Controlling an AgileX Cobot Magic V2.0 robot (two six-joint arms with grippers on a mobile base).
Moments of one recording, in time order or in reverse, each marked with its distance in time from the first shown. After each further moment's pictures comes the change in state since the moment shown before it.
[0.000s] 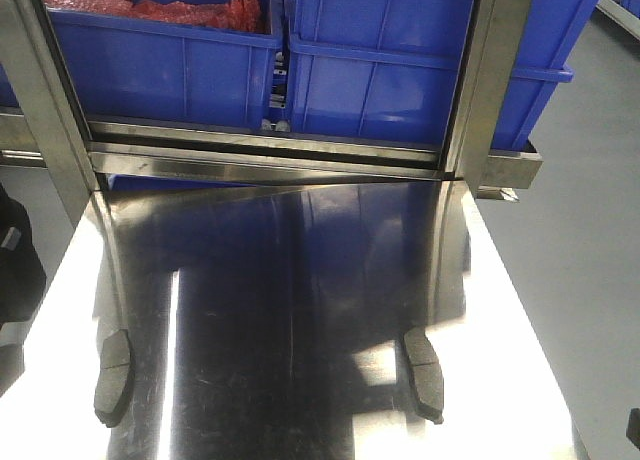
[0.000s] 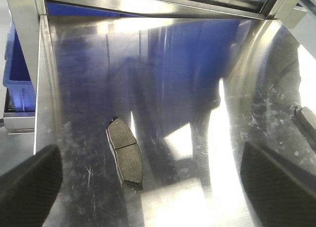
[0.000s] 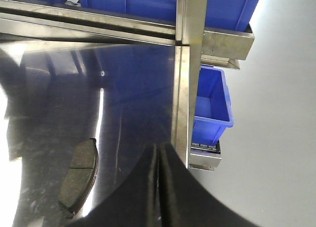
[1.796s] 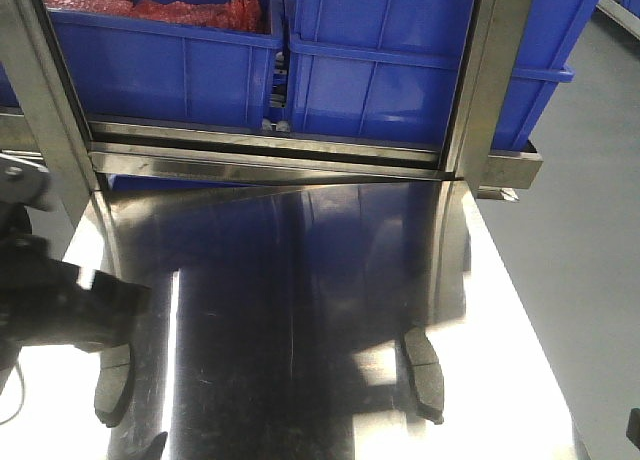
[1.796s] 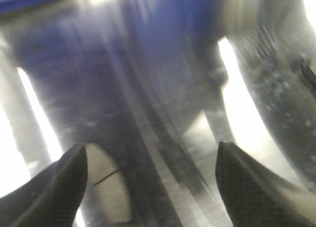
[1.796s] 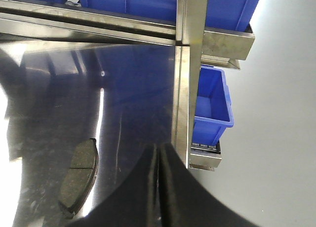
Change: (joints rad) left arm -0.136 0.587 -0.257 -0.038 -0.075 0.196; right arm 0.000 0.000 0.000 0.000 0.000 0.000
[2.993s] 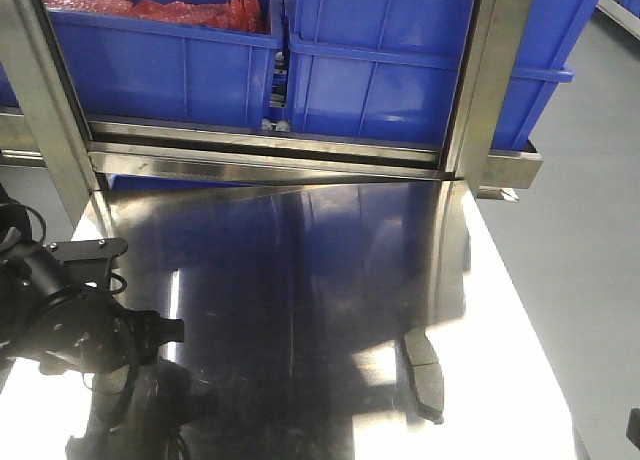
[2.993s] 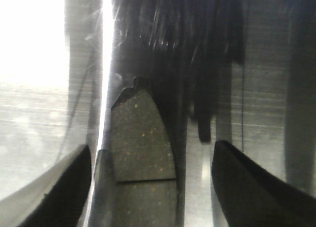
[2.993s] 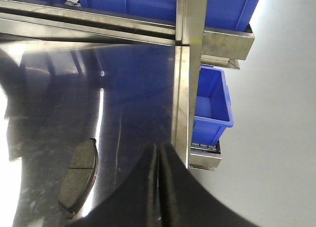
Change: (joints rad) left arm 0.015 0.558 -0.006 0.446 -0.054 -0.826; right arm 0.000 0.000 0.000 0.000 0.000 0.000
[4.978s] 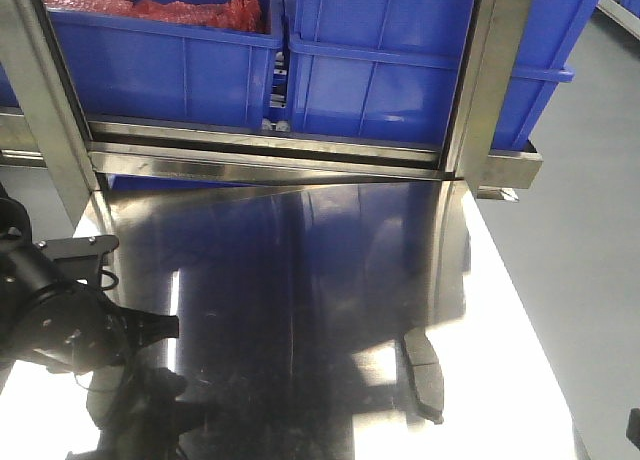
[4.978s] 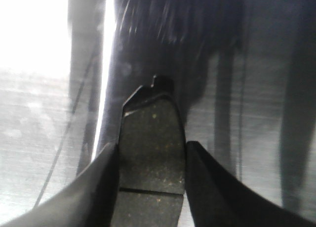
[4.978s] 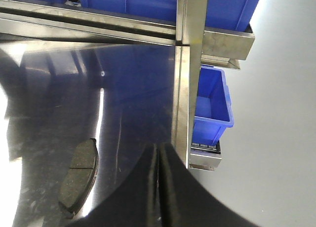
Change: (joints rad) left arm 0.000 -0.064 -0.002 -0.028 0.047 0.001; right arm 0.000 0.000 0.000 0.000 0.000 0.000
